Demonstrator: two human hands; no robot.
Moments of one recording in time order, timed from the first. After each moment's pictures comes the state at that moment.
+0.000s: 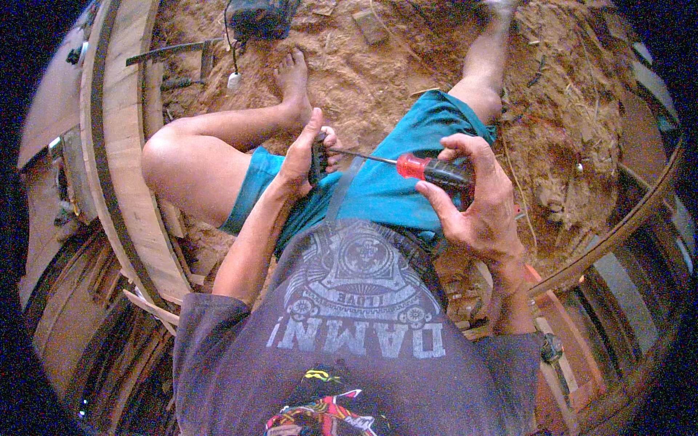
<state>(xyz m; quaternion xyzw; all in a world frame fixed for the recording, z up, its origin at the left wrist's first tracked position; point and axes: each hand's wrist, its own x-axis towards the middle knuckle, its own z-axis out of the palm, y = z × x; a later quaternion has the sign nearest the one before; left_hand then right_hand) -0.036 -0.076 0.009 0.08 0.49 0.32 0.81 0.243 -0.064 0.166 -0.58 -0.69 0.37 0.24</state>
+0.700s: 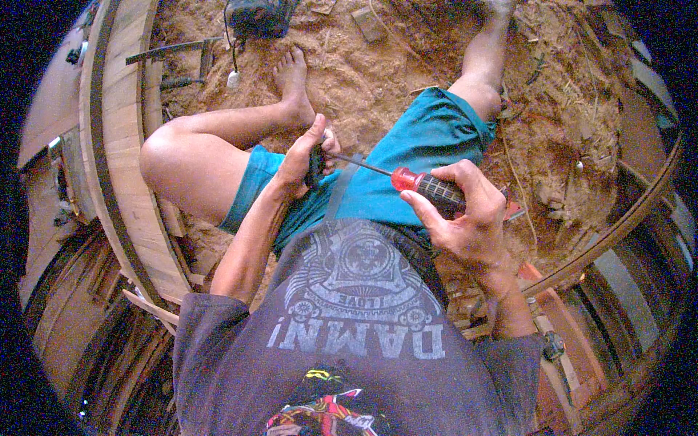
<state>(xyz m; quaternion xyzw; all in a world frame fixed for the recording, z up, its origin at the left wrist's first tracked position) -0.041 -0.082 0.010 0.13 0.49 0.29 0.81 0.239 -0.088 0.162 -0.57 -0.72 0.34 0.22</state>
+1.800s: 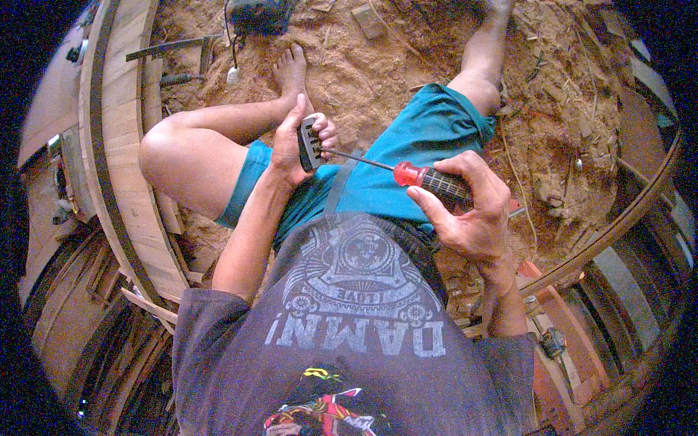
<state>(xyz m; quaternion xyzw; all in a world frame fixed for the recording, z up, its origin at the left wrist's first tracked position) -0.047 -0.069 0.006 -0.01 0.41 0.36 0.84 0.246 -0.091 0.162 -0.55 -0.71 0.37 0.24</state>
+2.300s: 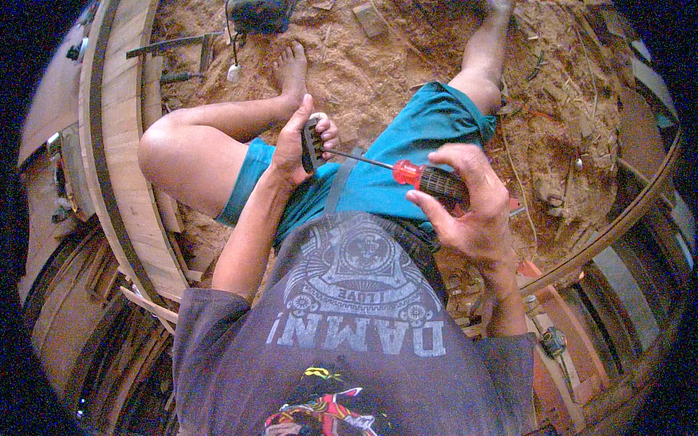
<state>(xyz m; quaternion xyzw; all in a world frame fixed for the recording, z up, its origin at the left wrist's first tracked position) -0.043 -0.071 0.014 0.03 0.44 0.35 0.83 0.244 -0.085 0.160 -0.49 -0.75 0.34 0.28</state>
